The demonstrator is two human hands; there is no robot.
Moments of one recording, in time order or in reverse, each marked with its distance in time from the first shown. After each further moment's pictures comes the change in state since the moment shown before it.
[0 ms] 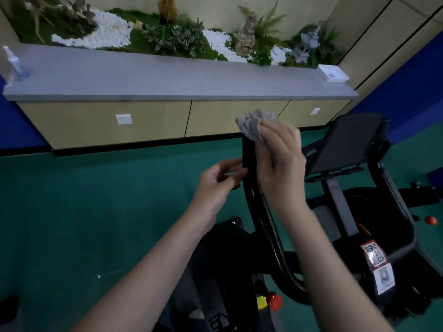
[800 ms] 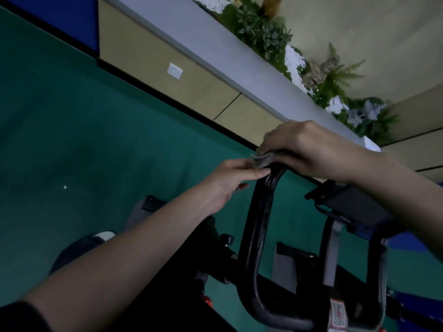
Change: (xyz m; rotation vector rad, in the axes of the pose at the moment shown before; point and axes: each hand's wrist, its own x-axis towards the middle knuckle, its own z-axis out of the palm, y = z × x) left_hand -0.001 -0.047 0.013 -0.369 0.115 -0.109; right_hand 0.089 0.010 -0.005 -0.103 -1.336 -0.936
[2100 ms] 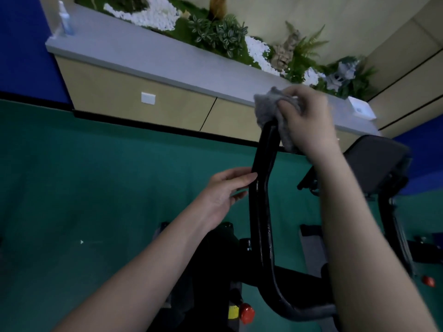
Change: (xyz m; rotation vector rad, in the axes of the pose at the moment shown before) left_hand -0.005 0.014 -0.002 -0.012 -0.103 -0.092; right_hand -0.005 0.010 0.018 0.411 0.984 0.985
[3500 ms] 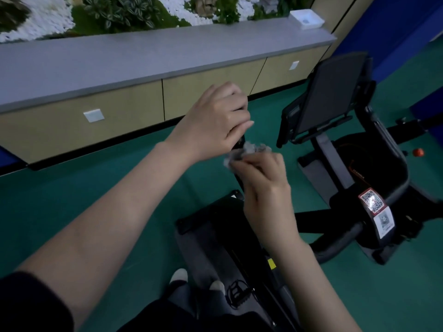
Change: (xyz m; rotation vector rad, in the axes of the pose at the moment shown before) left_hand 0.047 0.095 0.038 1.826 -0.553 1.336; right_hand -0.157 -0.026 0.060 -0.162 0.295 0.154
